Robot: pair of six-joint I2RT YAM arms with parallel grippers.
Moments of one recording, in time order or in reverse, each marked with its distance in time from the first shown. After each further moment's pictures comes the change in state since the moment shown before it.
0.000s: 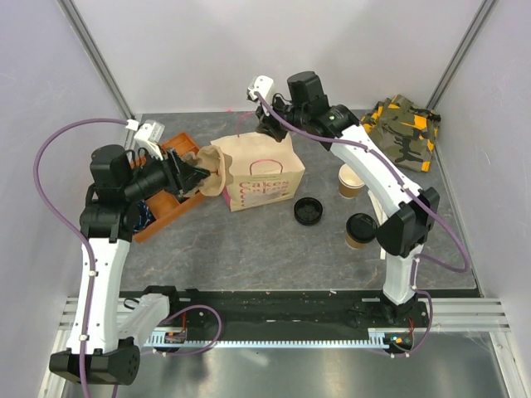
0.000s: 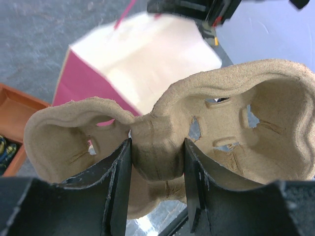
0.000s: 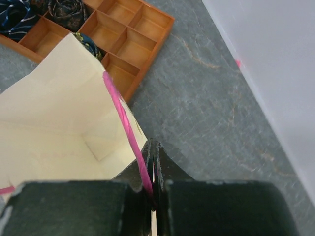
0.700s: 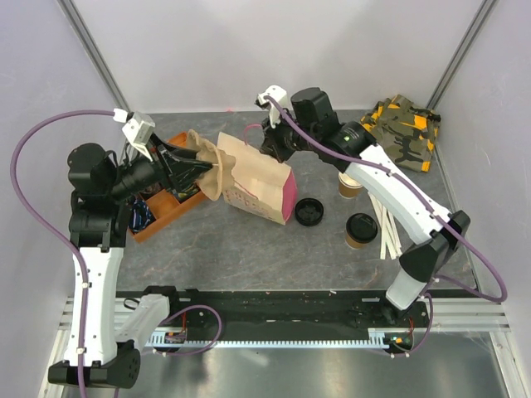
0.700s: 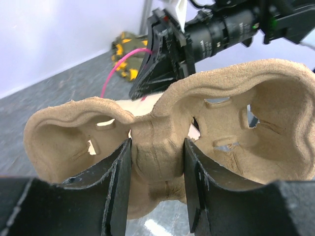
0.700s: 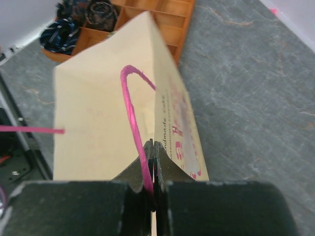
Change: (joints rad) left arm 0.002 -0.024 0.101 0.188 0.227 0.042; right arm 0.109 -0.236 -0.191 -0.074 0.184 0.365
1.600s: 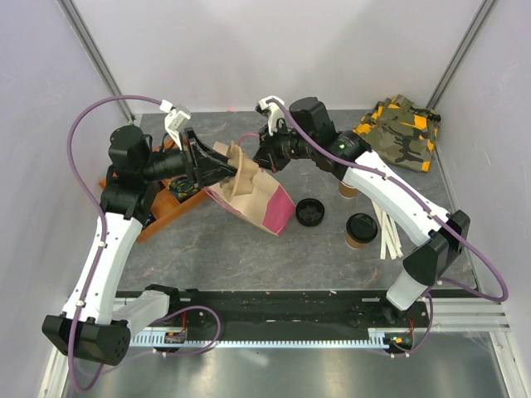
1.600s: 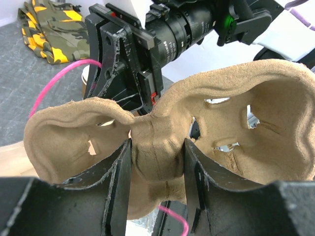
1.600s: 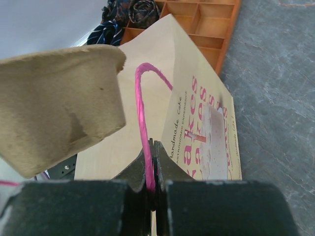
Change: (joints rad) left arm -0.164 0.167 -0.074 0.204 0.150 -0.179; right arm 0.007 -0.047 -0.156 0.125 -0.151 0.180
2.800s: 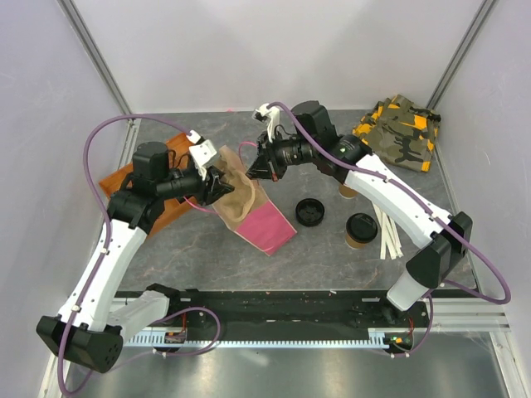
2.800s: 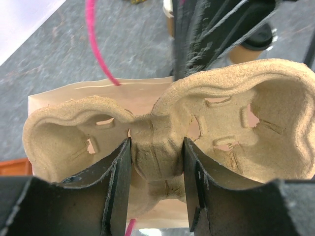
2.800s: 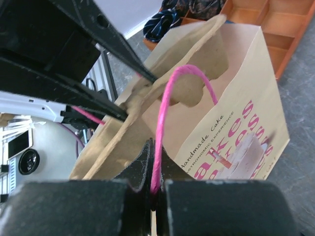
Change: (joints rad) left arm -0.112 -0.039 -0.068 -0.366 -0.392 0.730; right arm 0.002 -0.026 -0.051 0.043 -0.237 0.034
